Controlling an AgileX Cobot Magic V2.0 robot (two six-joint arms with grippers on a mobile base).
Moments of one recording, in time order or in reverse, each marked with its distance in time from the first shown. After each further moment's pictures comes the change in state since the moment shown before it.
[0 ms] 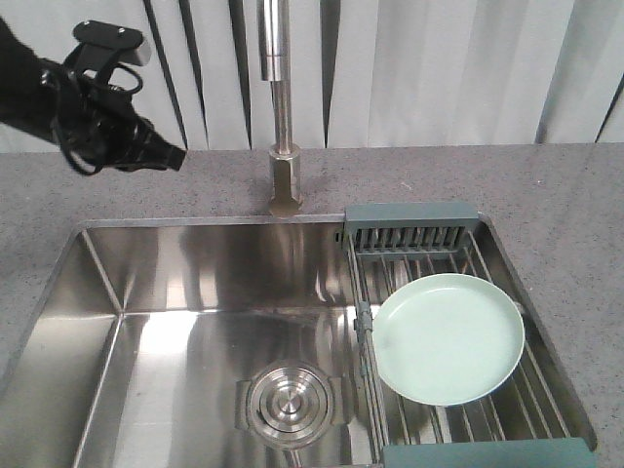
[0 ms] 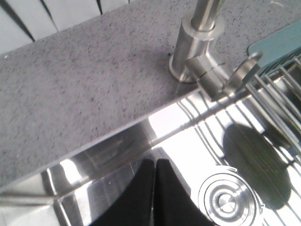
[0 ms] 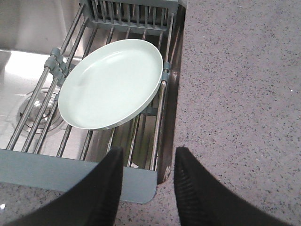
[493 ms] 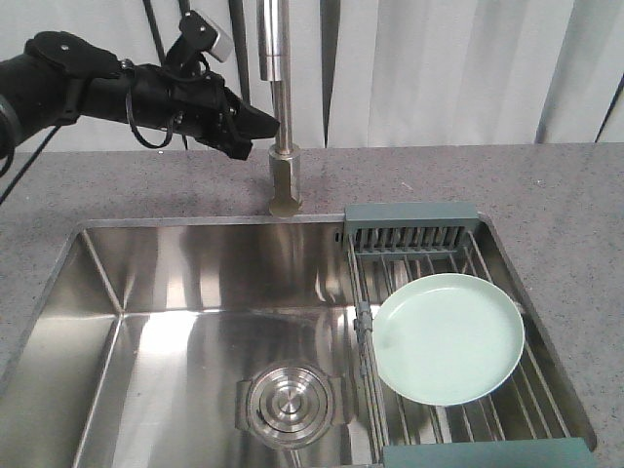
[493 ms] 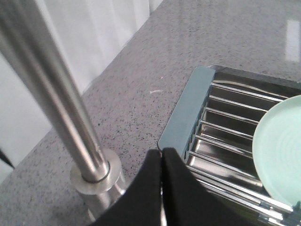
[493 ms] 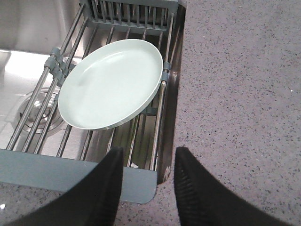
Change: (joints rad) left arm 0.000 0.370 -0.346 -0.685 0.071 0.794; right arm 0.000 0.000 0.000 0.000 0.000 0.000
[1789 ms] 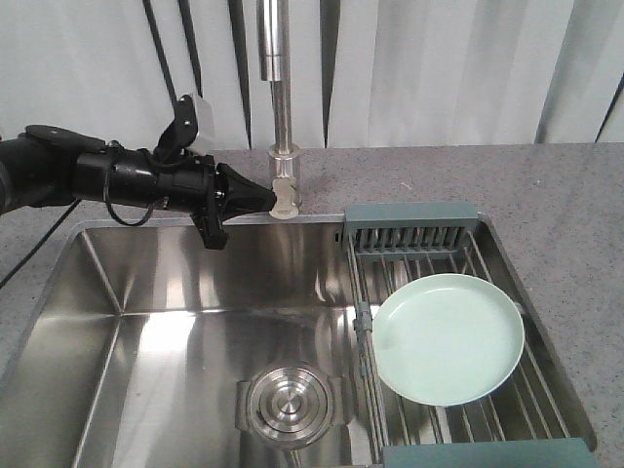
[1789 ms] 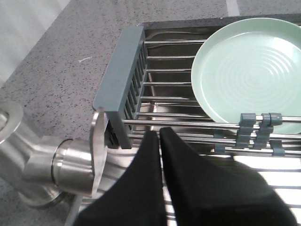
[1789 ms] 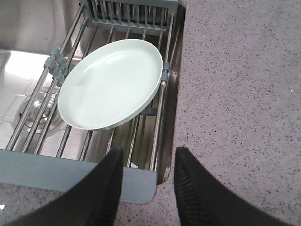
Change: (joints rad) left arm 0.033 -0.038 0.392 -0.328 0.088 0.633; right arm 0.000 0.000 0.000 0.000 0.000 0.000
